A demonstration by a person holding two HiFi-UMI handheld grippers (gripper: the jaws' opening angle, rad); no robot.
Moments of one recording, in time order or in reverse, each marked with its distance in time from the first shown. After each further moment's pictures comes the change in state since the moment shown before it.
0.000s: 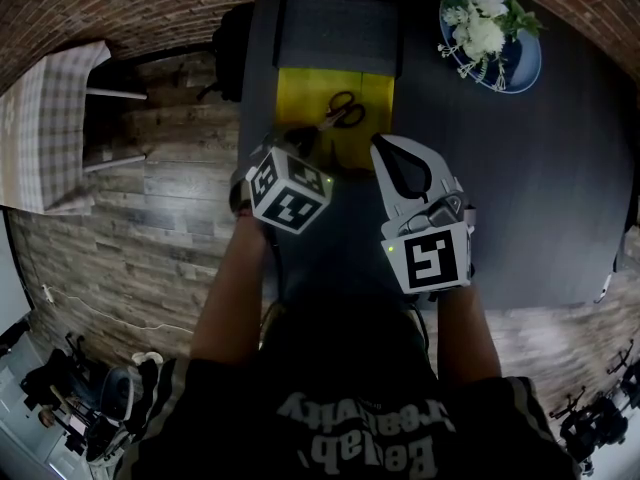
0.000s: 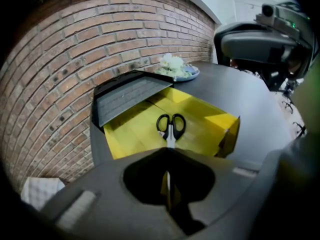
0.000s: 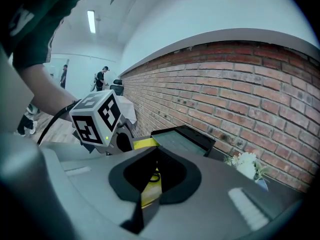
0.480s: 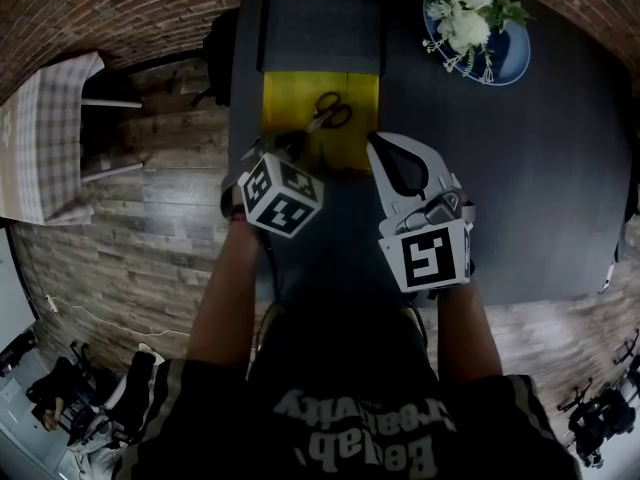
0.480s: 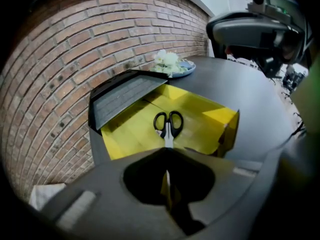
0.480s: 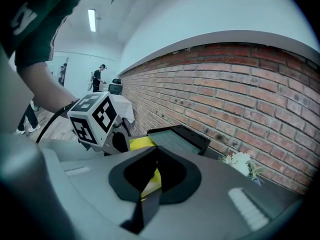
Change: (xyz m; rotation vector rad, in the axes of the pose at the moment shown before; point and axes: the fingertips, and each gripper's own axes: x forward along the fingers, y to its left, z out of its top) left arm 0.001 -0.005 -0.002 0.065 0.034 0.013; right arm -0.011 -0.012 -0.003 -0.013 0.012 -0.023
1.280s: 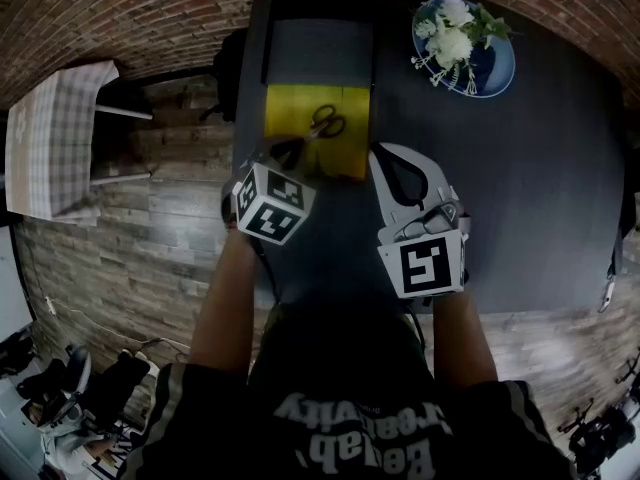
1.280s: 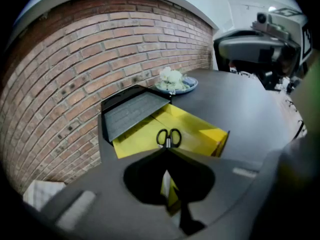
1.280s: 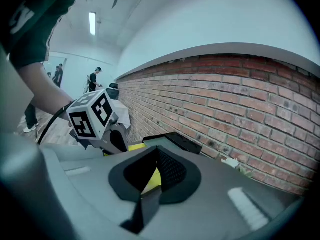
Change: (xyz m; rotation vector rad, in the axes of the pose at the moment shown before) left arm -0.034 -0.005 0.028 -0.057 -0.108 0.043; right arm -0.038 -0.013 0.016 0.003 -0.075 -0.050
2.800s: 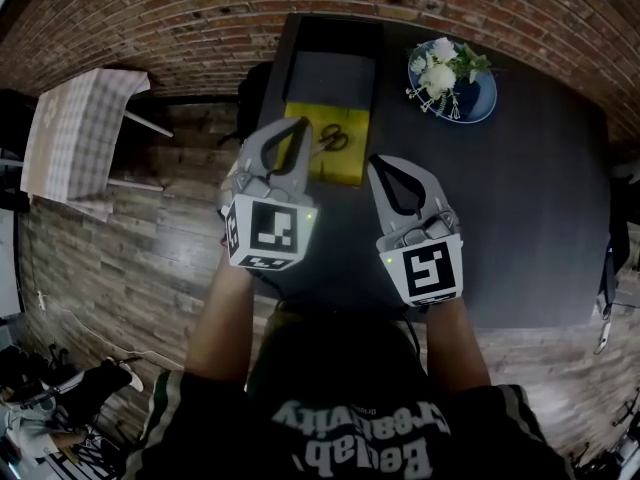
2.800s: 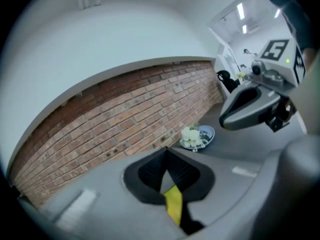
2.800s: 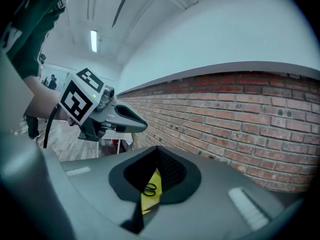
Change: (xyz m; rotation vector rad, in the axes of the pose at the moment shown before) left arm -0.177 0.001 0.131 0.131 -0.488 0.368; right arm -0.071 0.008 0.068 0.042 -0.184 0.014
